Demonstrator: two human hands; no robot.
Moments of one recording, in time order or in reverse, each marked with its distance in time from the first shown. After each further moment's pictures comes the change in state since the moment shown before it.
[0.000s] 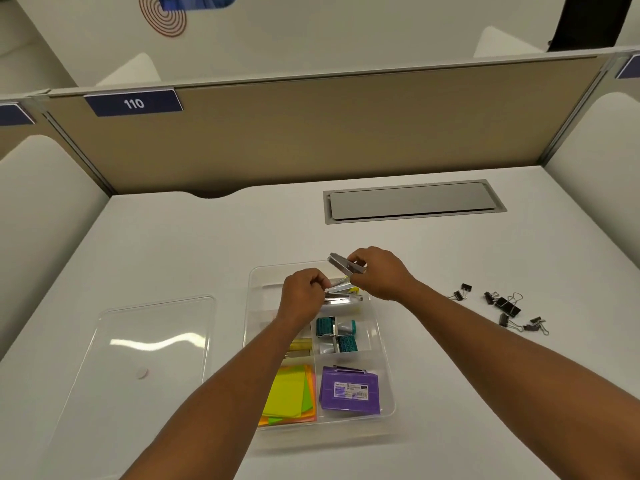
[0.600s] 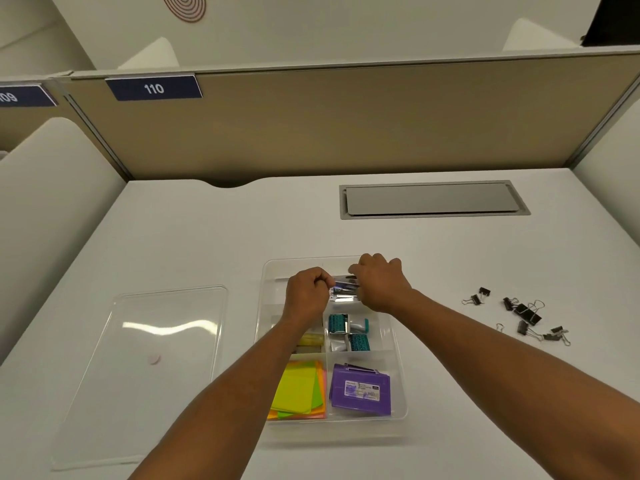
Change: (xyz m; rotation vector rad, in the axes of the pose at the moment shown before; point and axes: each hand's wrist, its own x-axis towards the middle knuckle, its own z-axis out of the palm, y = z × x) left_hand -0.004 -0.015 -0.006 -0.047 0.064 -0.034; right_hand 0.014 -0.002 0.046 -0.607 -0.039 -0.148
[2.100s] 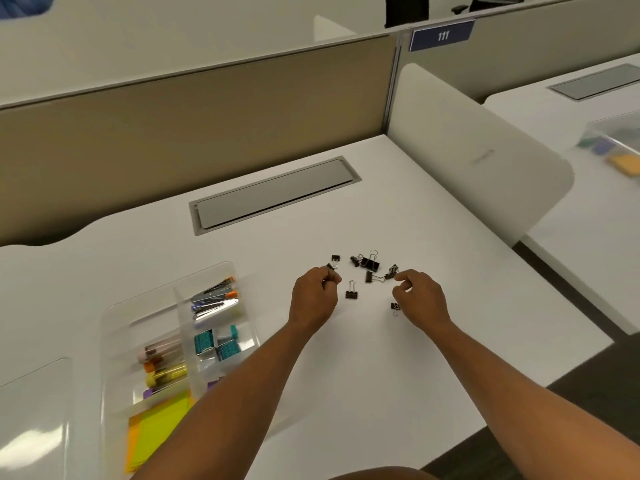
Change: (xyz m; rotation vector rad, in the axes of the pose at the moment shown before) left_hand -0.071 0.116 0.212 -0.027 -0.358 0.258; right_hand -0.257 0.204 0.057 0.800 0.389 0.916
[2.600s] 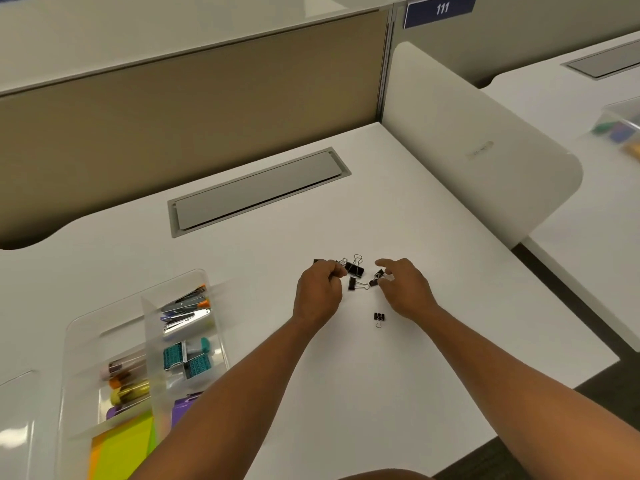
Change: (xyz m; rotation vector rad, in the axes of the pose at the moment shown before) left_hand 0.035 0.019 0.053 0.084 -0.014 0.024; right_hand 0.061 0.017 -0.004 -0.142 -0.179 -0.140
